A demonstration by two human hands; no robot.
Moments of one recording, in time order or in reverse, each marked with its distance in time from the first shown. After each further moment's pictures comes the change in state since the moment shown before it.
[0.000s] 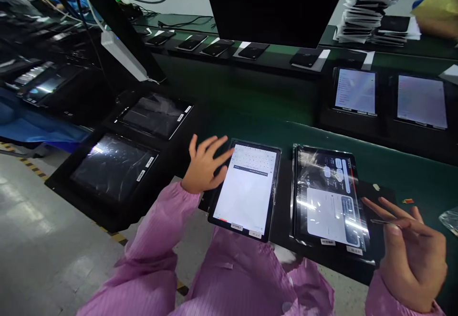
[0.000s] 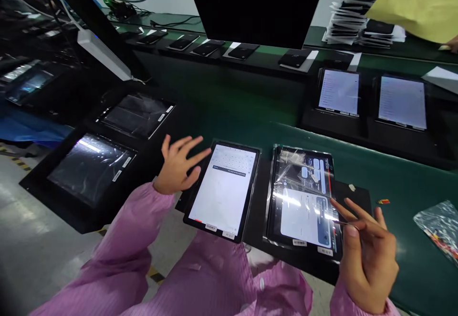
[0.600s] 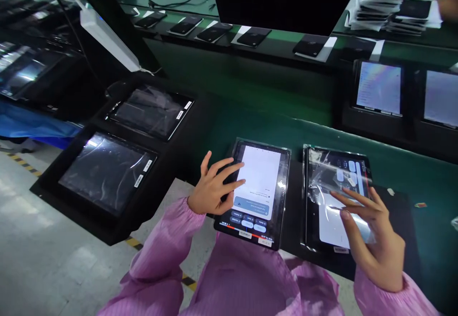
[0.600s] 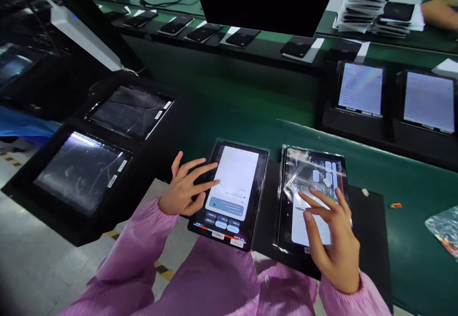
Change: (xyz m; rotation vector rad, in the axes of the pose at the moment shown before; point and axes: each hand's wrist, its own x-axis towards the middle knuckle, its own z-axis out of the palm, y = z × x) left_hand -0.023 0.011 0.002 -0.208 0.007 0.088; right_hand 0.012 -0.024 0.046 -0.034 -0.262 -0.288
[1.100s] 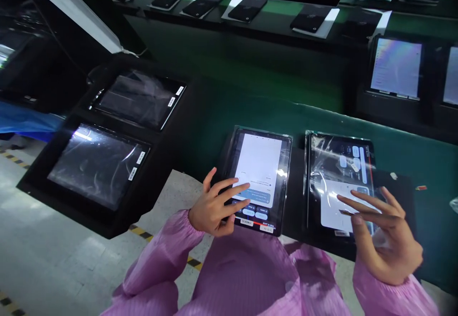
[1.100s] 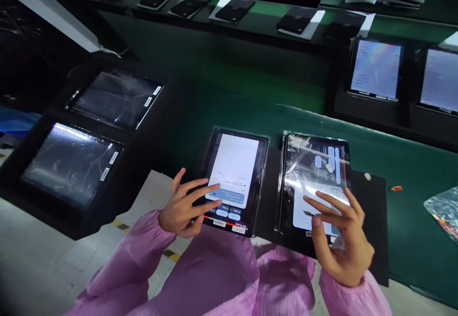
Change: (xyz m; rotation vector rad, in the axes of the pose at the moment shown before) left_hand -0.040 0.038 0.004 -0.175 -0.012 0.026; right_hand -0.020 -0.009 -0.004 -0.005 0.110 0.046
